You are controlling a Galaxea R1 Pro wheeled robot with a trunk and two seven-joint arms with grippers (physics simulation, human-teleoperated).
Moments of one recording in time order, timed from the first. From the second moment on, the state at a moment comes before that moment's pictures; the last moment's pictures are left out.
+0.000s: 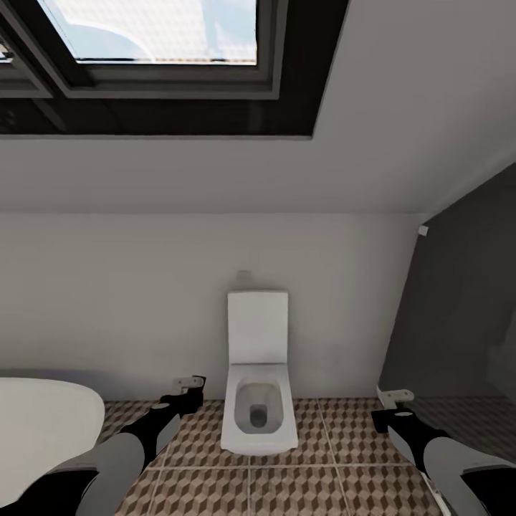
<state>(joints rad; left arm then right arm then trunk) -0.79 -0.04 0.05 -0.12 0.01 0.00 0.08 -0.80 -0.18 0.17 -0.04 -0.04 0.08 -0.10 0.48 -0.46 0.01</state>
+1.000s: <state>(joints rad) -0.79 -0.04 0.05 -0.12 0.01 0.00 0.08 -0.80 -0.17 0.17 -0.04 -0.04 0.08 -0.10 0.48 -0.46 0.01</state>
